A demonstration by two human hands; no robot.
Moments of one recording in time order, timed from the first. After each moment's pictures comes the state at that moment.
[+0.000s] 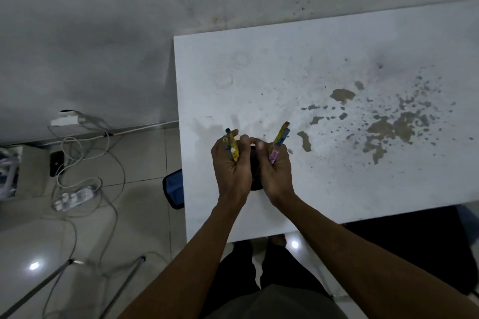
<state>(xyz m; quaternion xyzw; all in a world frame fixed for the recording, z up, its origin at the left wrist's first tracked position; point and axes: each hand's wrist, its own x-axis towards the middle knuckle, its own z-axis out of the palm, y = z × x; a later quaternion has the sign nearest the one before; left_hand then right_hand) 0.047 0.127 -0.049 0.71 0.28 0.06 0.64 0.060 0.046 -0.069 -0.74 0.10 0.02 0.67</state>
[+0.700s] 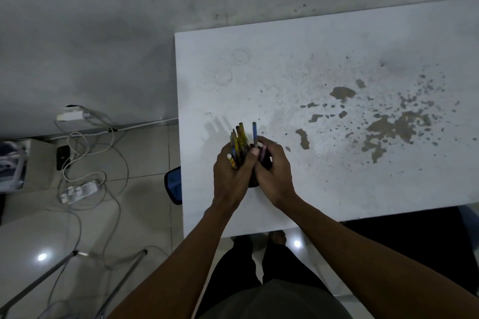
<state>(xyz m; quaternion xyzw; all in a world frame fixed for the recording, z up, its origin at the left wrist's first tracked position) 0.031 0.130 -0.049 0.73 0.24 -0.03 0.64 0.046 0.028 -0.070 -0.79 0.05 0.08 0.61</state>
